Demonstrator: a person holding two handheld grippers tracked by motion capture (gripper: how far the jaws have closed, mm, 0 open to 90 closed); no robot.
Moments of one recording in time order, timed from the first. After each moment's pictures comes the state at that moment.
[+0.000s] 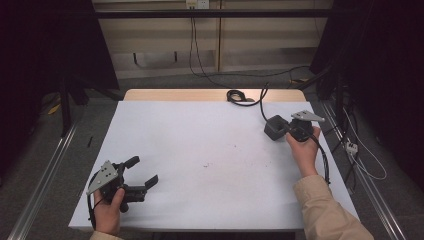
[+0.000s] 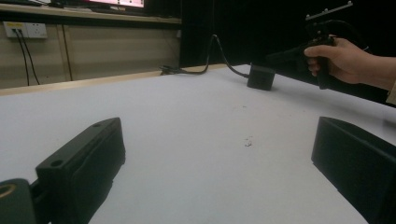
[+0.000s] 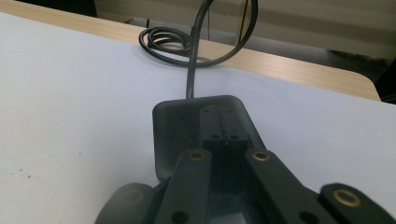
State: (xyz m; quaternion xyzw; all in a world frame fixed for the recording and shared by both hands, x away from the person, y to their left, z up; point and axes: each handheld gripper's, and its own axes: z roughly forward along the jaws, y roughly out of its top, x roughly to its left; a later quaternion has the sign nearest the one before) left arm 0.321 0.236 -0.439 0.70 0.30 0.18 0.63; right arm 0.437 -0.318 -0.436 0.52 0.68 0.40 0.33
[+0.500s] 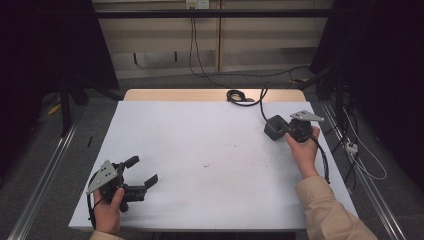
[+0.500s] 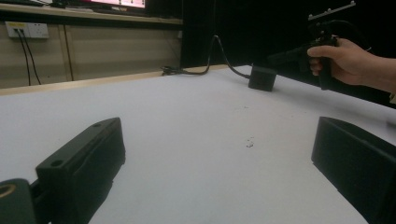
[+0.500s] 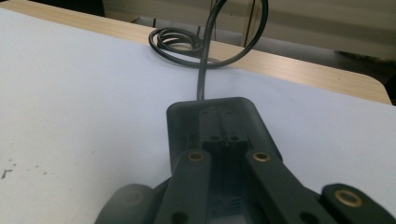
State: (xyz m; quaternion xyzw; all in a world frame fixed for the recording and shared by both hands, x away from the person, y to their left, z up) left arm 0.322 0.237 -0.439 0.69 0.31 0.18 0.63; right arm 0.435 -0.314 -0.433 0.51 0.69 0.41 0.32
